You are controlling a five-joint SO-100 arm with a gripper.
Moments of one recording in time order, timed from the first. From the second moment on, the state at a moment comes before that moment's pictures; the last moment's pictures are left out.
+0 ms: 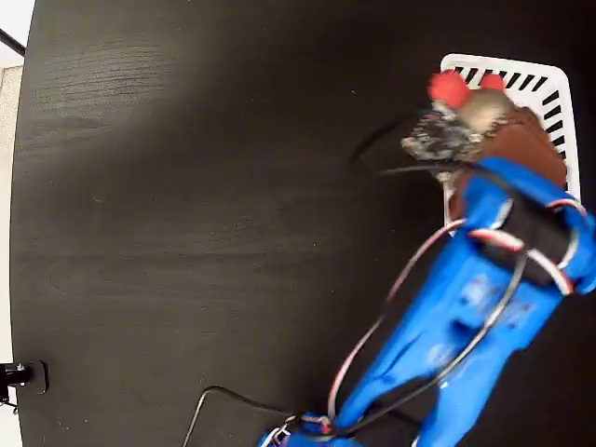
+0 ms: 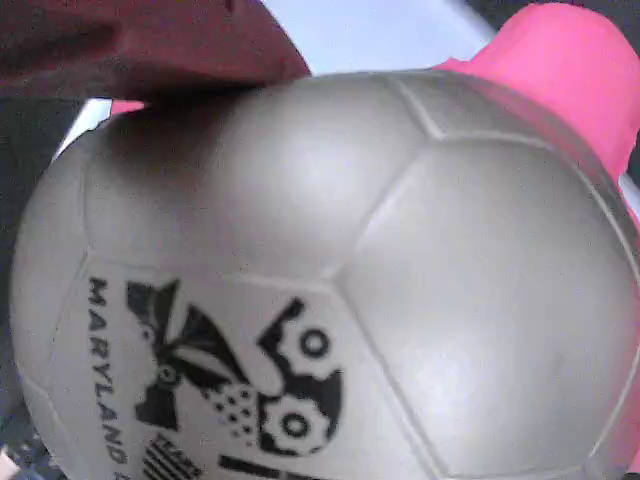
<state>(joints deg) 33.9 70.1 40.1 98.1 7.0</state>
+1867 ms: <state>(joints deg) 40.5 34.2 11.9 98.1 3.8</state>
